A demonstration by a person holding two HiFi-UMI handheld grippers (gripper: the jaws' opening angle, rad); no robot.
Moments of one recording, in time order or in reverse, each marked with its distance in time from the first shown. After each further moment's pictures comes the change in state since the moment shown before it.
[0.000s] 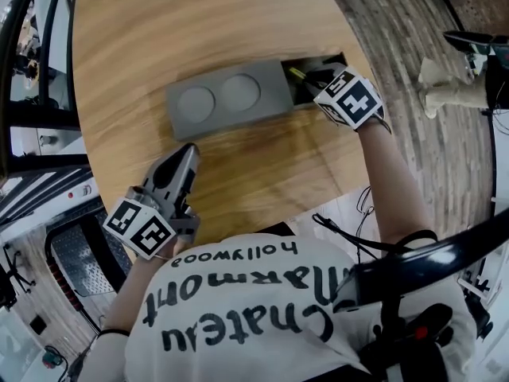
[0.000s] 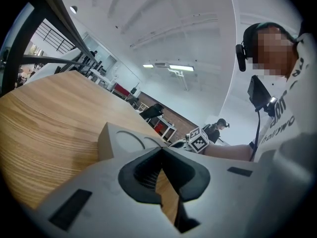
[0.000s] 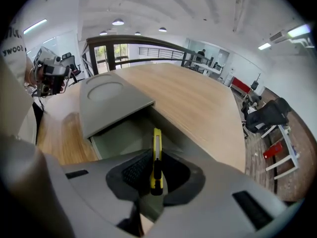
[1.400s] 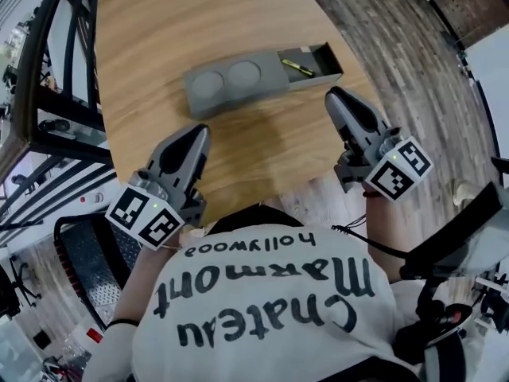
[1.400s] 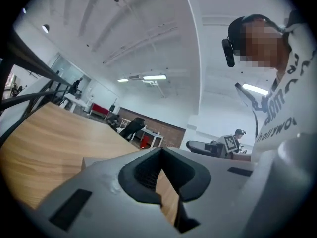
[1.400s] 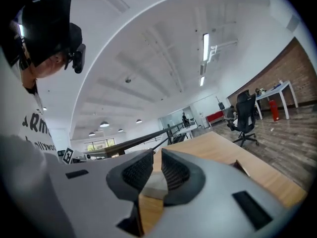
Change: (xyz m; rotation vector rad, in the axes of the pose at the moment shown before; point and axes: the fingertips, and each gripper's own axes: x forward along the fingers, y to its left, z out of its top) left arm -0.079 -0.115 0.024 0.298 -0.137 -0.172; right arm -0.261 0.145 0.034 0.560 -1.059 0.009
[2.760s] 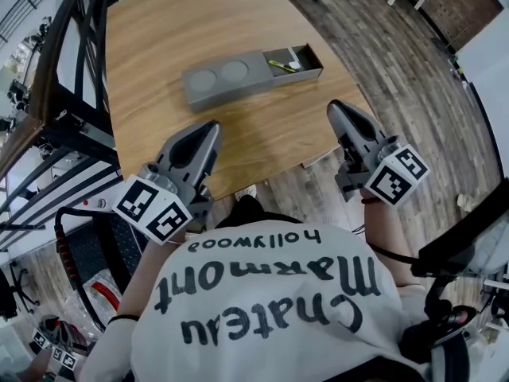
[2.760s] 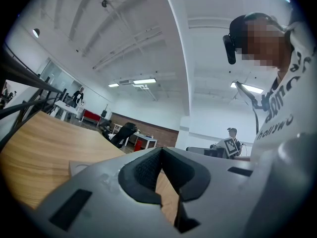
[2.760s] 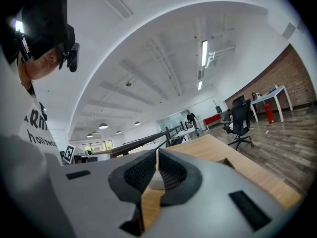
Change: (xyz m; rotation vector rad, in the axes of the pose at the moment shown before) left arm 0.010 -0.018 -0.003 0.044 -0.006 -0.059; right arm -0.024 0.001 -0.023 0.037 -0.003 -0.035
